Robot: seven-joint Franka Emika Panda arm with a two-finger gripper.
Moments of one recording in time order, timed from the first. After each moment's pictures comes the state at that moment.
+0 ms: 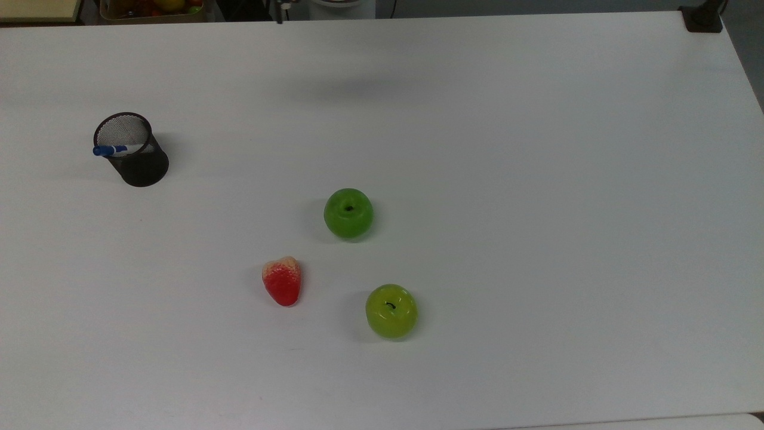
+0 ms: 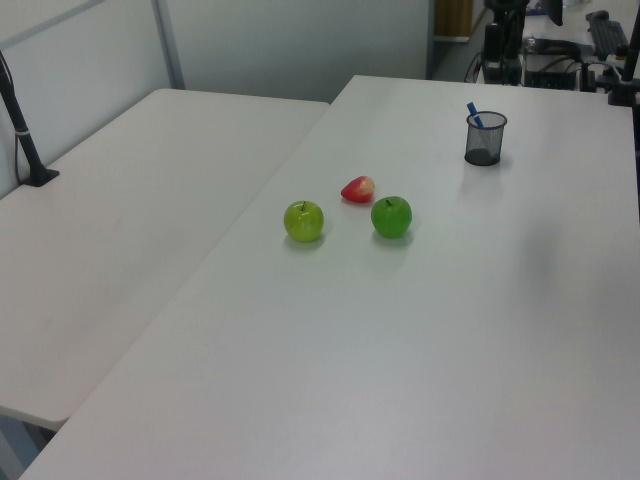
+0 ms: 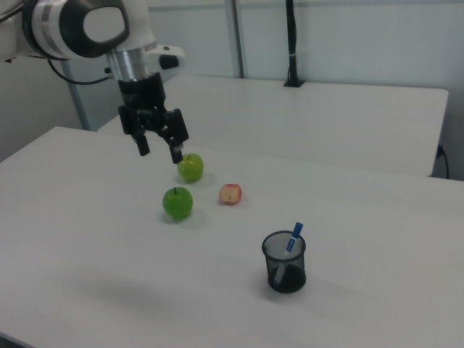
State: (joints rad) arm 0.00 0.02 -0.06 -1.61 -0.09 1.60 0.00
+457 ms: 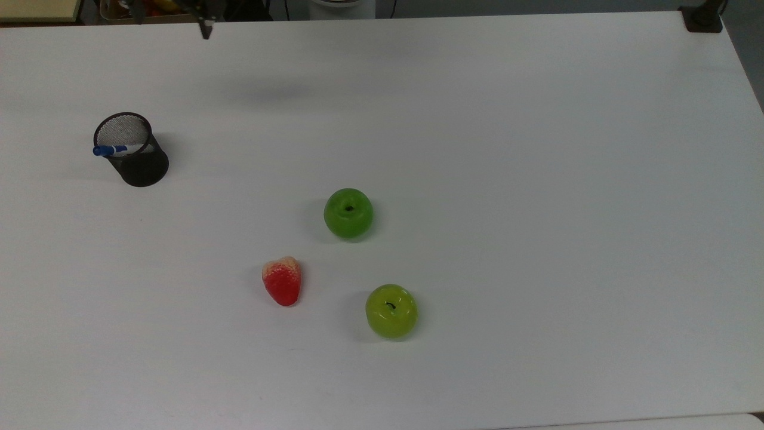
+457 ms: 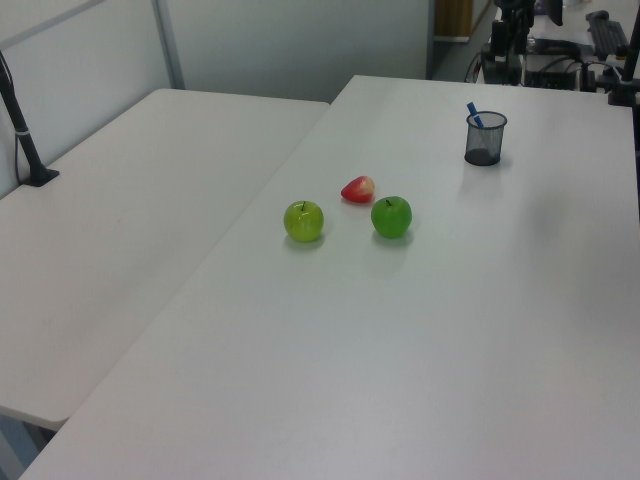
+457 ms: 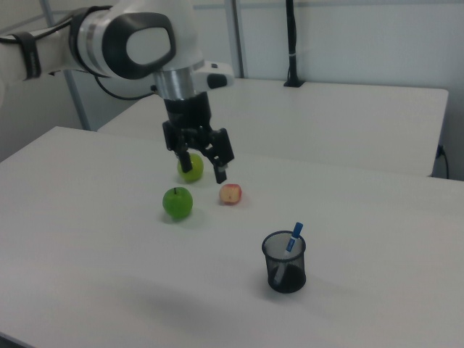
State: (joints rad) arm -0.16 0.08 -0.06 -1.61 -0.09 1.68 -0.08
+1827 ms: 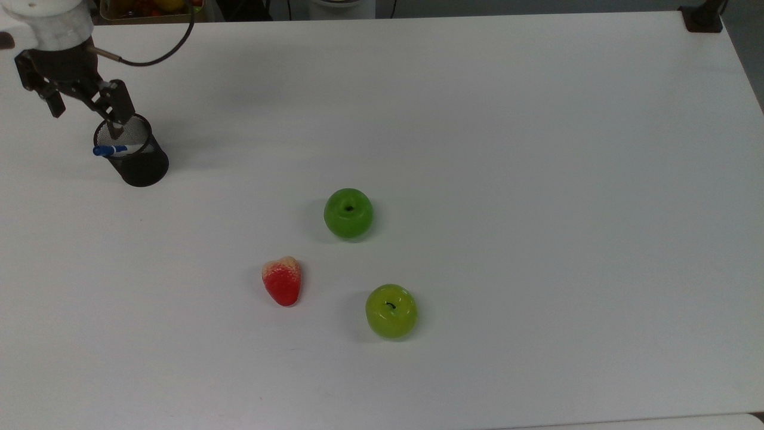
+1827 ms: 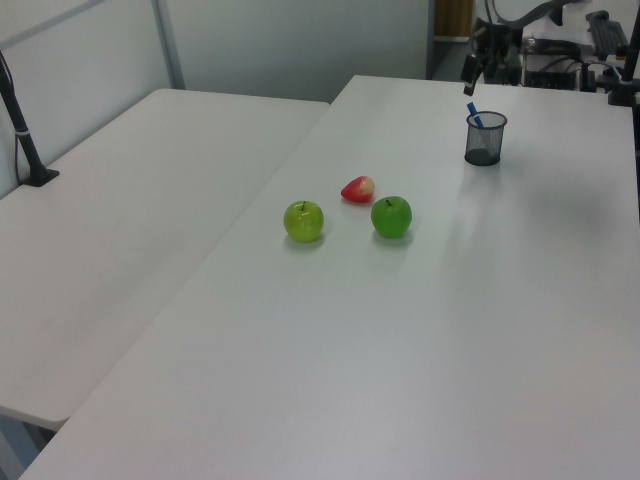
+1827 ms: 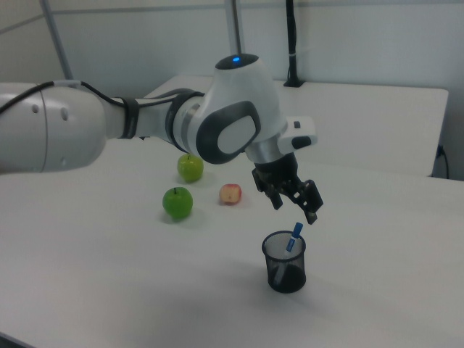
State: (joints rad) arm -0.33 0.34 -0.06 -1.62 -0.09 2.19 -0.10
